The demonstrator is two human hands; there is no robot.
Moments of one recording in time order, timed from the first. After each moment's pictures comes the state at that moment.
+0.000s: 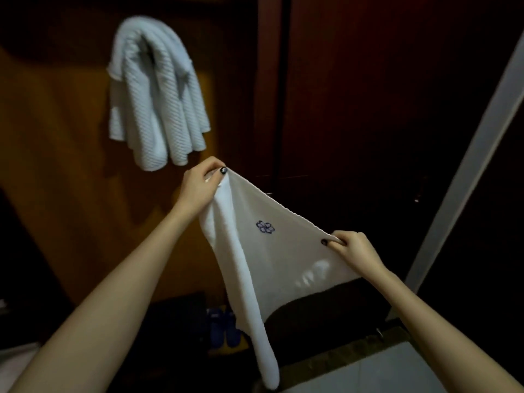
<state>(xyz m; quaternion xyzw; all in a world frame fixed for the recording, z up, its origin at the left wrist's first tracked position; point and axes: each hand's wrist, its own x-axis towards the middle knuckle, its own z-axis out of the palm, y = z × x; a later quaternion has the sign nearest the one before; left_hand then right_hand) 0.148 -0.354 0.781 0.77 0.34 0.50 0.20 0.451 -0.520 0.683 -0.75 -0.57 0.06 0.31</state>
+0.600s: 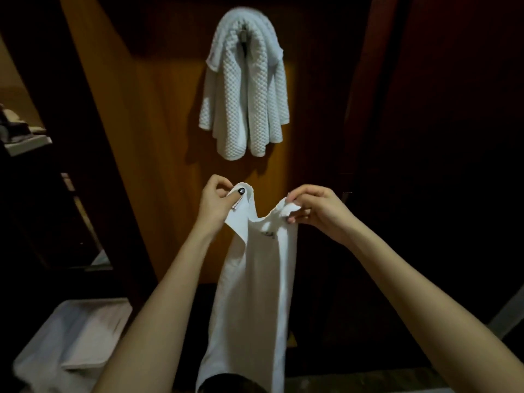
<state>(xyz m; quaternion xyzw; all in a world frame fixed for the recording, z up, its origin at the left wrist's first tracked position) 0.016 -0.356 0.738 0.60 0.46 0.55 0.34 0.231 -0.415 0.764 -0.42 -0.56 0.51 0.49</state>
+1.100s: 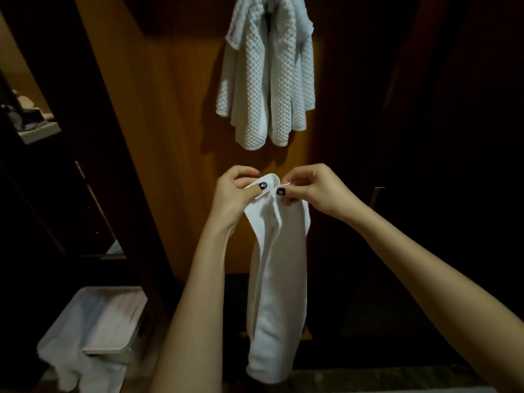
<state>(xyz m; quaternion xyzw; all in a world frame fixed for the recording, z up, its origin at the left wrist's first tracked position) -0.001 -0.341 0.746 0.56 0.42 0.57 0.43 0.178 -0.356 0.773 -0.46 -0.73 0.30 0.41</state>
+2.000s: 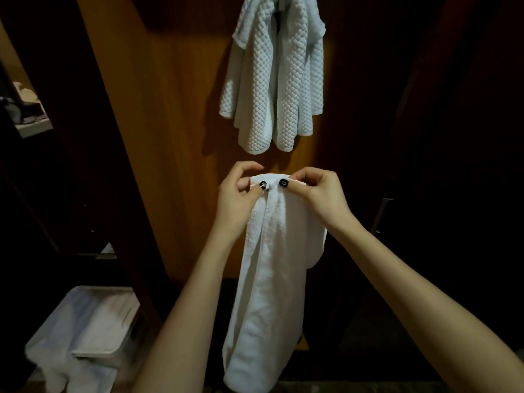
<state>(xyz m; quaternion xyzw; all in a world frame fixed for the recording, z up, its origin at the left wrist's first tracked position) 0.004 -0.324 0.741 0.61 0.38 0.60 0.34 0.168 -0.323 0.756 -0.46 -0.65 0.26 0.54</state>
